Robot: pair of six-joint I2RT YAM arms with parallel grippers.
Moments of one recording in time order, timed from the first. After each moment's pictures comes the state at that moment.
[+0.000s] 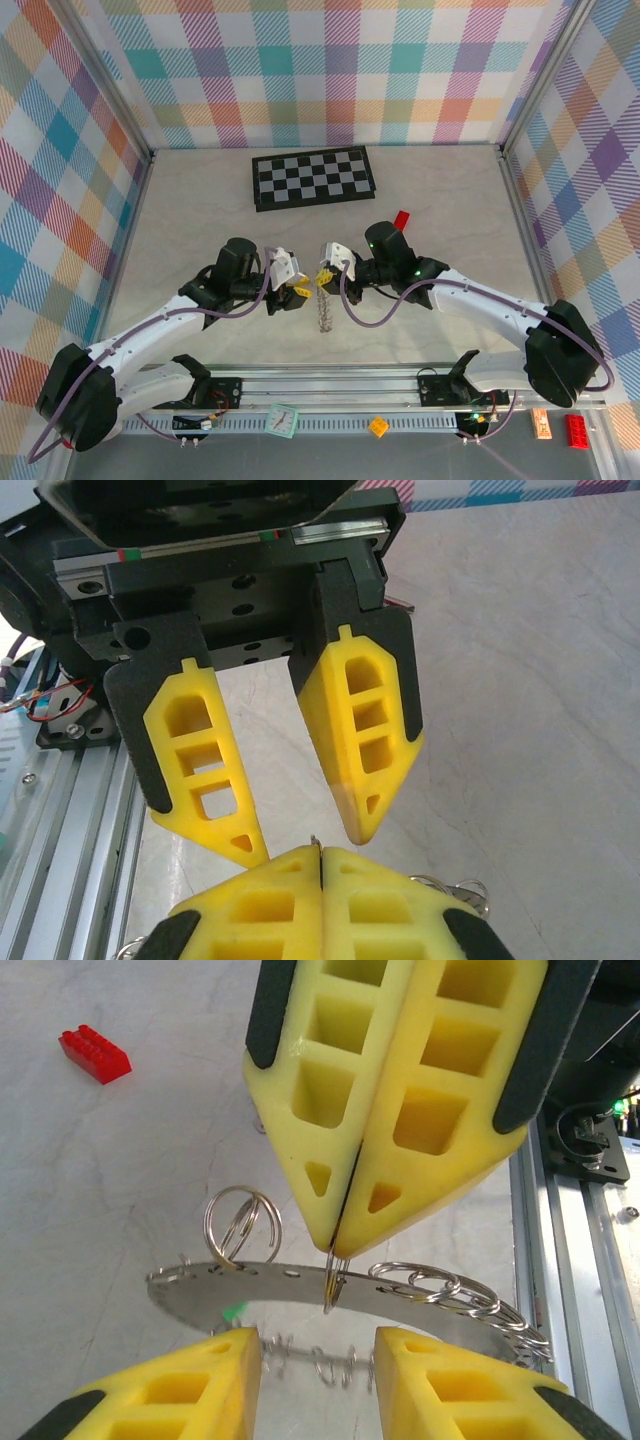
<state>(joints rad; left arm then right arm) -0.58 1.06 0.57 -0.11 0.66 0.33 0.78 1.28 0.79 -0.08 -0.63 -0.35</state>
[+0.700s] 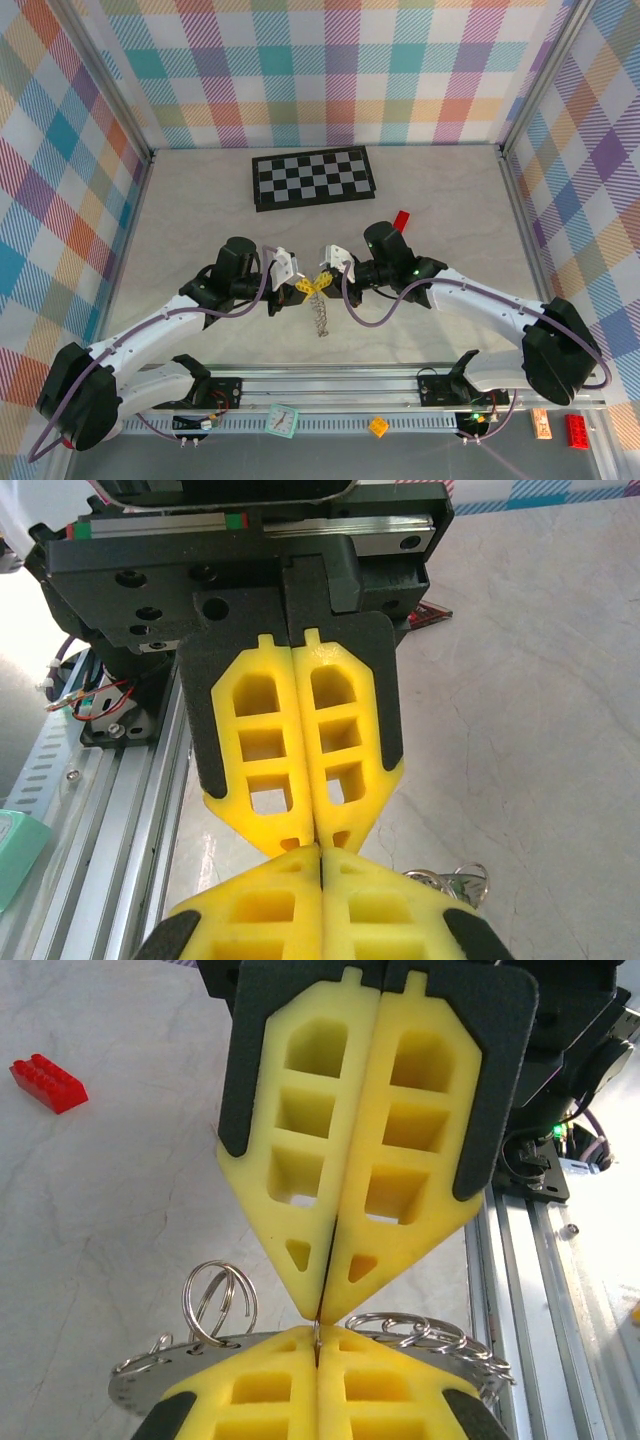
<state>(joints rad) -0.58 1.06 0.57 -0.07 0.75 0.30 0.79 1.29 0.79 -0.08 -0.70 -0.35</state>
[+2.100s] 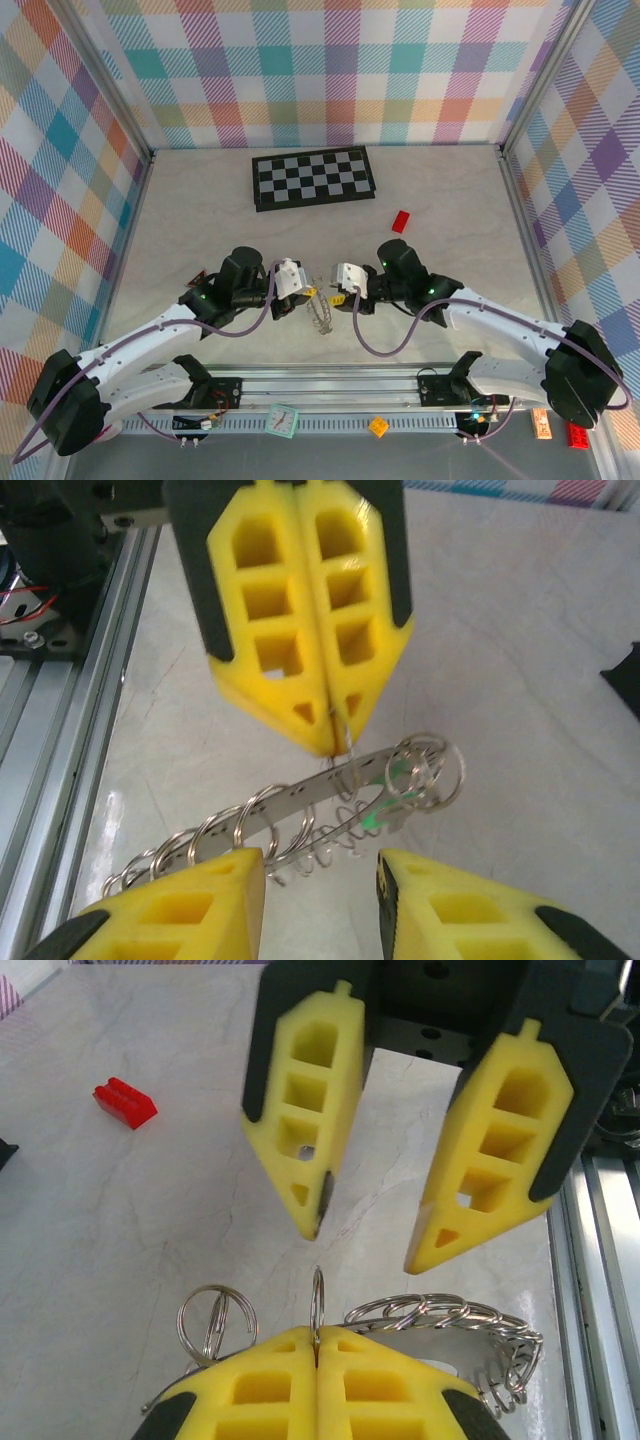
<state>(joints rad) -0.72 0.98 0.56 -0.09 0.47 0.40 0.80 1.13 0.64 -0.07 -0.52 -0.51</state>
